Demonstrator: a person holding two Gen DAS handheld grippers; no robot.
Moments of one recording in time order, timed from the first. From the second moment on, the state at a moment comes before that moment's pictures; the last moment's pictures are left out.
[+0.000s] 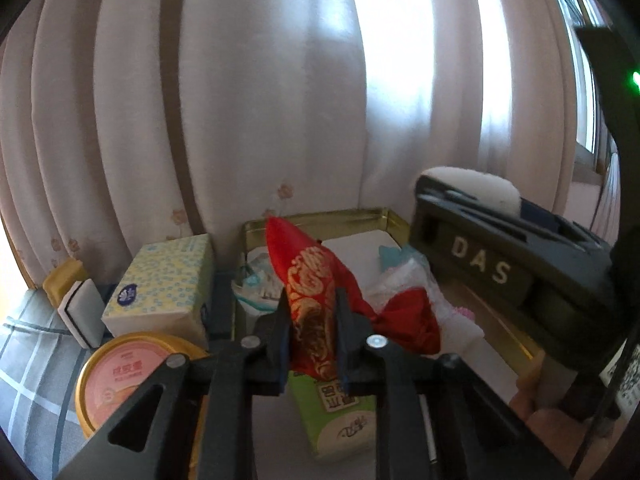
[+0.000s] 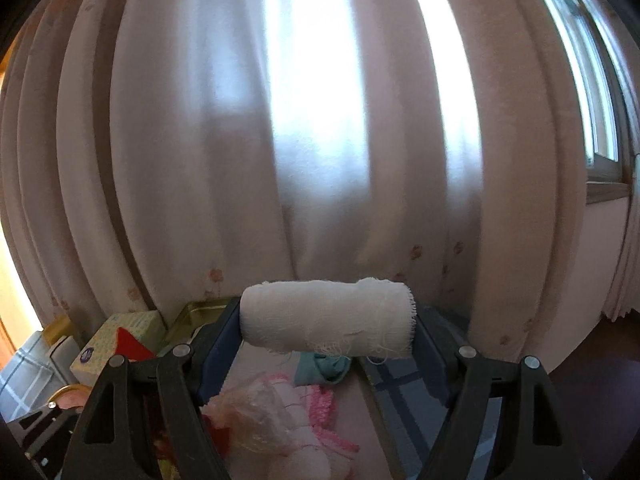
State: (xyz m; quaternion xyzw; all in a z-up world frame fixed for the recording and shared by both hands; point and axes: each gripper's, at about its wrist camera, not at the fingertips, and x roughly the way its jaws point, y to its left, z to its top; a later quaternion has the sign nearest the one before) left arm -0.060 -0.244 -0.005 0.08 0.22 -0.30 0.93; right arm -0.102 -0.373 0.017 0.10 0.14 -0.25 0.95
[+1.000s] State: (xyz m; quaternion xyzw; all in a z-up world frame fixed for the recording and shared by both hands) left arm -0.069 -0.213 0.005 0.03 0.17 -0.24 0.95; right arm -0.141 -0.371 0.020 0.13 0.03 -0.27 0.95
